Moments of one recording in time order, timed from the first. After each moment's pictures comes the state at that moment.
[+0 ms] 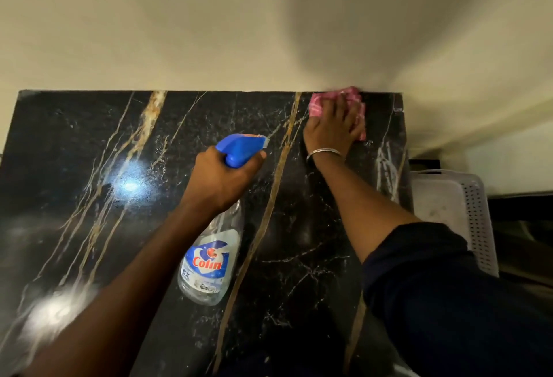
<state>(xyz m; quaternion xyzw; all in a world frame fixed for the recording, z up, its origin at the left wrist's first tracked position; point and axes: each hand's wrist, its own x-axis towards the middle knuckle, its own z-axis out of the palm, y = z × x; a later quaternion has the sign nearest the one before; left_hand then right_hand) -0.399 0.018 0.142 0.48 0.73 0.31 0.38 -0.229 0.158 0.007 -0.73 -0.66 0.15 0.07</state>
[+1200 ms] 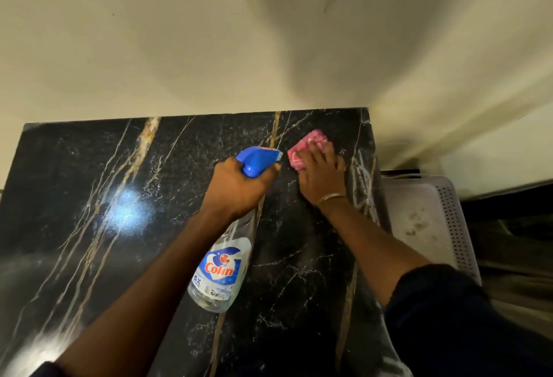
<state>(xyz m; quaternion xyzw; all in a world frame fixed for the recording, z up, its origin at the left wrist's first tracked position) -0.352 0.014 0.167 0.52 0.71 0.29 0.38 -0.170 0.085 0.019 -0.60 -0.78 0.16 -0.03</state>
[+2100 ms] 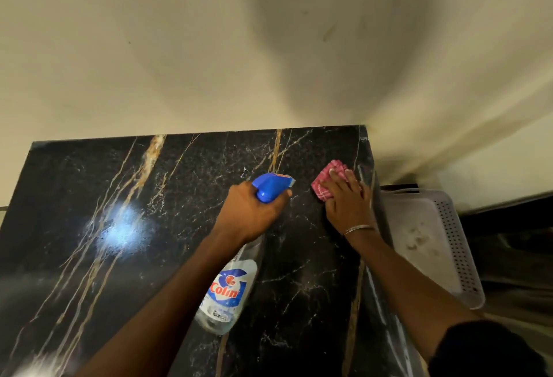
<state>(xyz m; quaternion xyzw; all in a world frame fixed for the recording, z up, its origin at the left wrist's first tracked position) -0.347 0.005 0.166 0.54 0.68 0.27 0.41 -0.120 0.061 0.025 -0.63 -0.76 0.16 -0.02</state>
